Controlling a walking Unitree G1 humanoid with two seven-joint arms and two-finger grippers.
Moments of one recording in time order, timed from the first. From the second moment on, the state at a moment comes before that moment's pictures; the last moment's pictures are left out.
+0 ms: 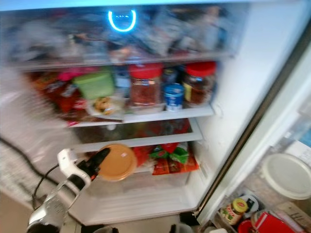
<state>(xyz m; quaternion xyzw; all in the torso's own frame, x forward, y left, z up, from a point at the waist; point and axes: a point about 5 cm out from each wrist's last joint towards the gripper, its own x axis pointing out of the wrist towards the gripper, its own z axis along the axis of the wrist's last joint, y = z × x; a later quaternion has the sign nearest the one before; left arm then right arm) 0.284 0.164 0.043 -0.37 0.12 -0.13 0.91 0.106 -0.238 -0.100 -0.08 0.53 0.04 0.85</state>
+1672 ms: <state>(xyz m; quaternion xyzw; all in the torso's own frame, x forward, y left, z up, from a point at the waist) 0.337 0.148 0.049 -0.42 0.11 -0.04 0.90 0.105 -0.242 -0.099 -0.09 0.52 0.03 0.85</state>
